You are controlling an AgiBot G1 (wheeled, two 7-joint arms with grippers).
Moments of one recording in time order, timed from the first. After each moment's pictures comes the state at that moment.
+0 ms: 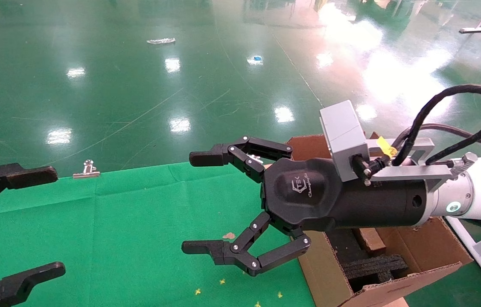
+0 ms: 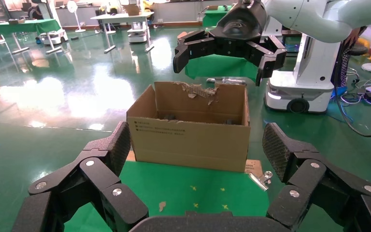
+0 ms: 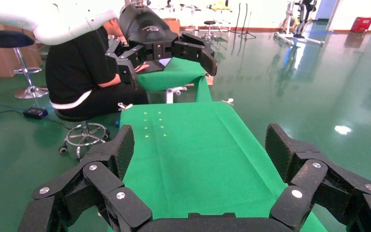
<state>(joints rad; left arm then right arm) -1.08 0.60 0.30 -1.28 0.72 1.49 -0.18 1.08 -0.61 -0.28 1.28 -0.73 -1.49 0.19</state>
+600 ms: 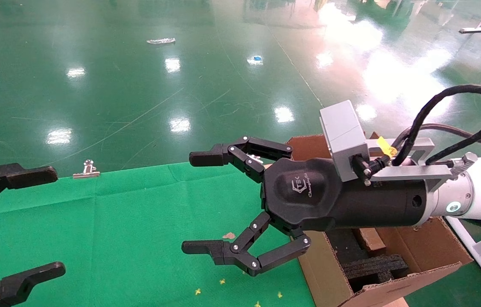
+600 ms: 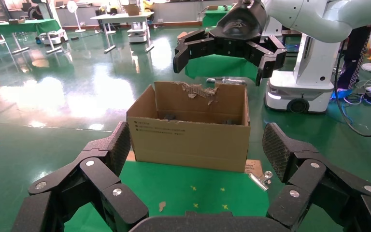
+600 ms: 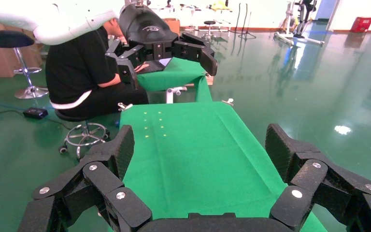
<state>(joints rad) -1.08 0.60 0.30 -1.28 0.72 1.49 -0.18 1.08 -0.61 -0.28 1.28 -0.73 -1.49 0.19</state>
